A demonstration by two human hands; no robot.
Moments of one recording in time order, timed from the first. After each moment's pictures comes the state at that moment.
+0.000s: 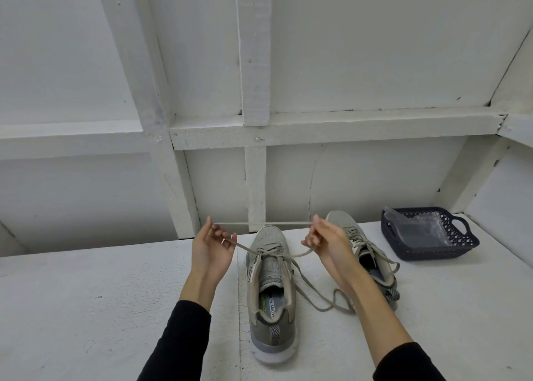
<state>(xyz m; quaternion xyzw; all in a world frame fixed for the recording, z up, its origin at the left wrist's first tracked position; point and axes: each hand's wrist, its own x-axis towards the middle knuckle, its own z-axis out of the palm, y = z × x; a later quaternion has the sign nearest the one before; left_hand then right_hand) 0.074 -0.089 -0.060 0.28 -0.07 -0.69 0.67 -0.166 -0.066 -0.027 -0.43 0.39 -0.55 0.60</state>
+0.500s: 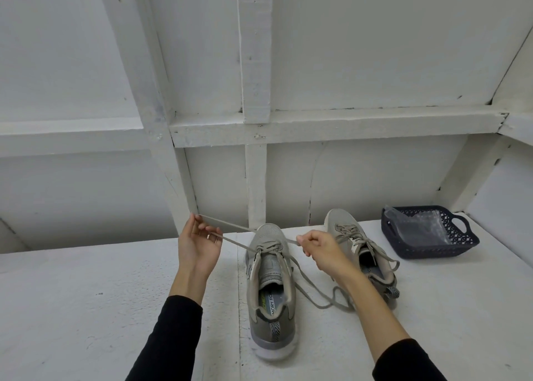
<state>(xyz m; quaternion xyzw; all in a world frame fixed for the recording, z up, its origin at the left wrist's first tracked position) 0.093 -0.092 -0.056 0.26 -0.04 -0.65 0.72 -0.166 -0.073 -0.048 -0.58 0.58 -0.37 0.45</state>
